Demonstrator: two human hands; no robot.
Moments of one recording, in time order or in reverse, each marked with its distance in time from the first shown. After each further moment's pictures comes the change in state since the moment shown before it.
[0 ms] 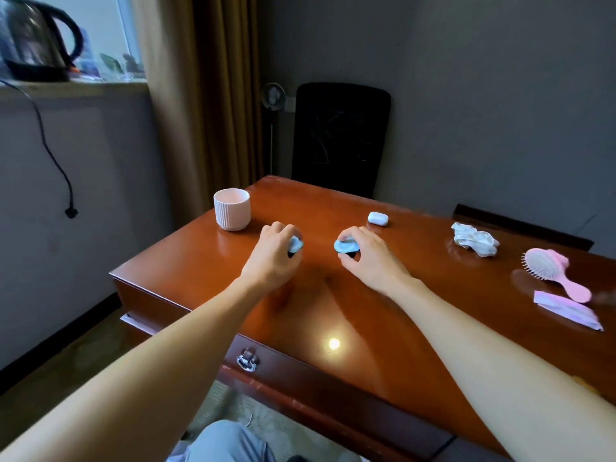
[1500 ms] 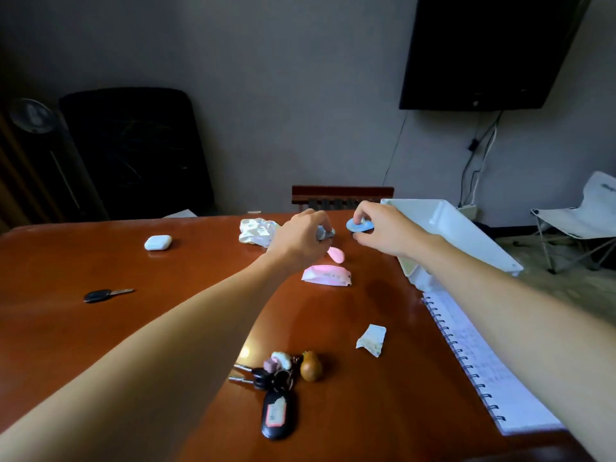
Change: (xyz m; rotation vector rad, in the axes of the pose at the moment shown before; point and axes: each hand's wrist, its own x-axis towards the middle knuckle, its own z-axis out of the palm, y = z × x) left_hand 0.088 0.402 0.223 -0.132 -0.348 0.389; right_hand -0.166 0.290 -0.292 -0.204 0.123 0.430
